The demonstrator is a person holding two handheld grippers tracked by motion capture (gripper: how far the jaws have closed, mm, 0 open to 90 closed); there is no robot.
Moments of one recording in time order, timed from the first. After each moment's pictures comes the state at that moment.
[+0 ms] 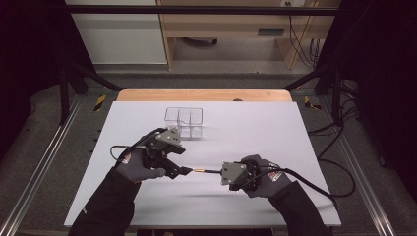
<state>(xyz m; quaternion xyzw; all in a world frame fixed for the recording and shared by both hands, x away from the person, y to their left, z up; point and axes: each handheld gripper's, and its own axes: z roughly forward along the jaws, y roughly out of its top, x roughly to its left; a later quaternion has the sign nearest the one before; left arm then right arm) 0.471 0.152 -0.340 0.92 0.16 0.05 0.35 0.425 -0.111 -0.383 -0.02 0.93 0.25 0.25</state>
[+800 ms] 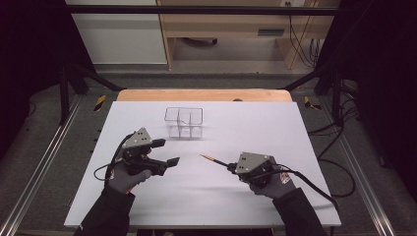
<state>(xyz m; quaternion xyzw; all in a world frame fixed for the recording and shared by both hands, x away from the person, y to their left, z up) 0.462 0.200 -0.371 0.81 0.29 0.13 0.50 0.436 -0.144 -0.395 0.11 0.90 0.35 0.22</state>
